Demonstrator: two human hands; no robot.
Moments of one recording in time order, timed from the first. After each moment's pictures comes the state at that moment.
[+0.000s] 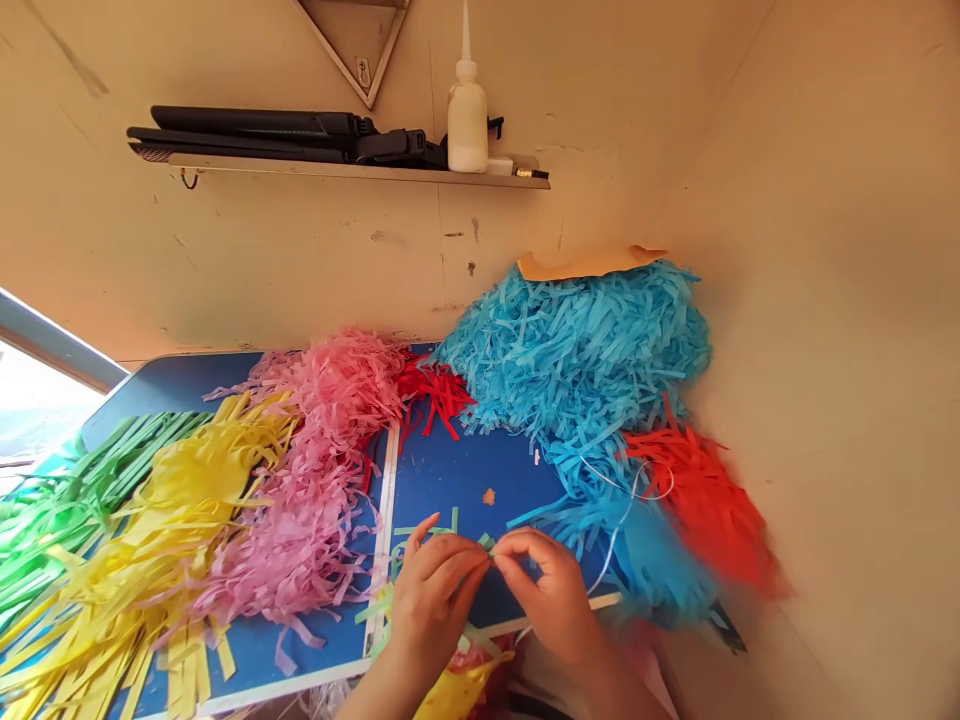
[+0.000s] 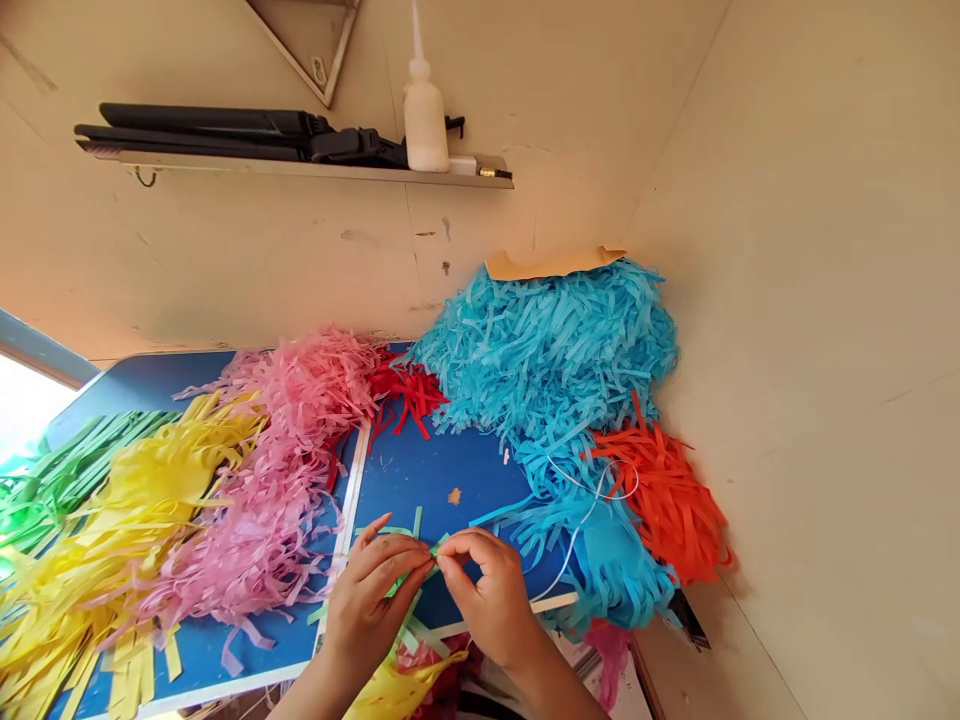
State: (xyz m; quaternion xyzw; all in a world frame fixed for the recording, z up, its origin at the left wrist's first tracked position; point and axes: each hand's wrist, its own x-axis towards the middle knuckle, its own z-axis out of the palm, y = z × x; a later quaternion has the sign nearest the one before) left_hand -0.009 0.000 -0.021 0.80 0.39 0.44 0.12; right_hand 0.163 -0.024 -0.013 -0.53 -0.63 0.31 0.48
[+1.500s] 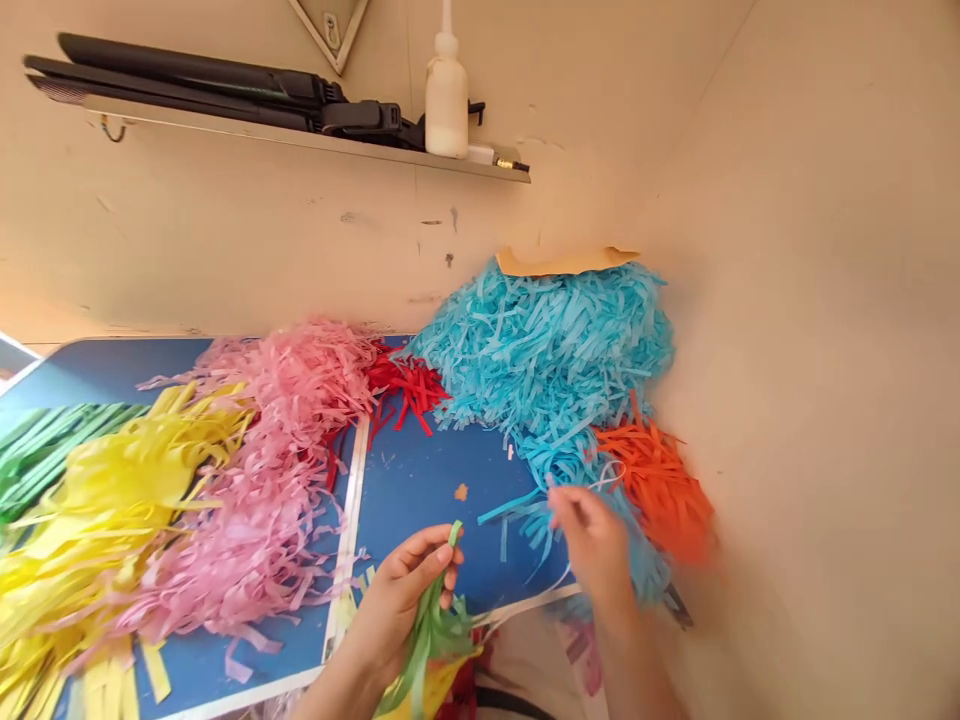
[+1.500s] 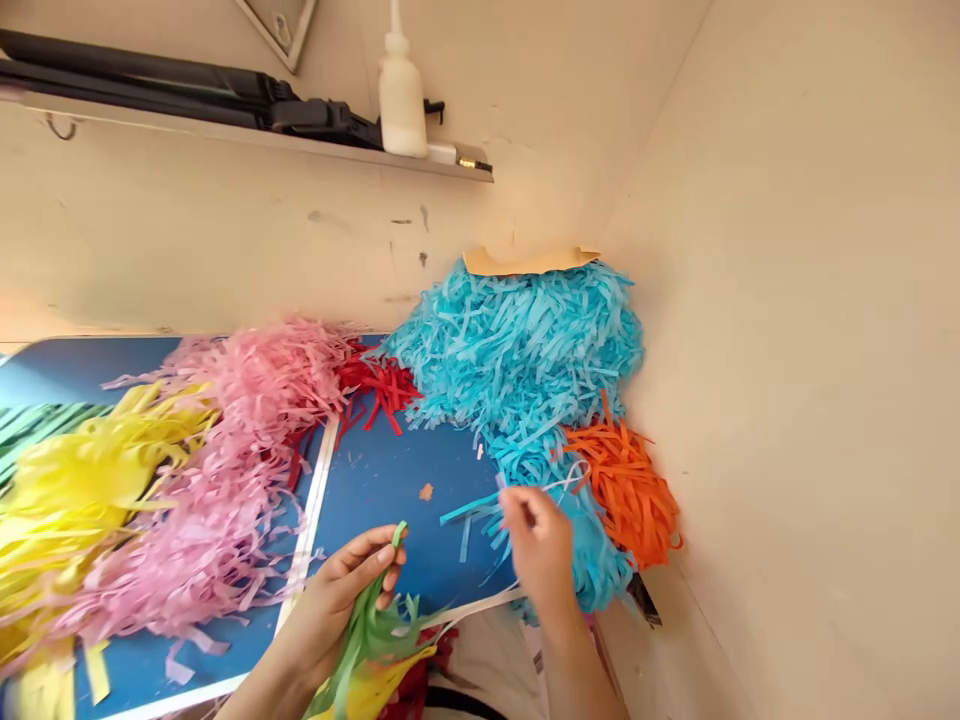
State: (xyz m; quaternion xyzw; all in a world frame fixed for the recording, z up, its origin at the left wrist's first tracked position) left_hand 0.009 -0.005 -0.007 0.23 0.44 0.39 0.78; right_hand 0.245 -0.016 -0.010 -0.70 -0.52 0.22 0.44
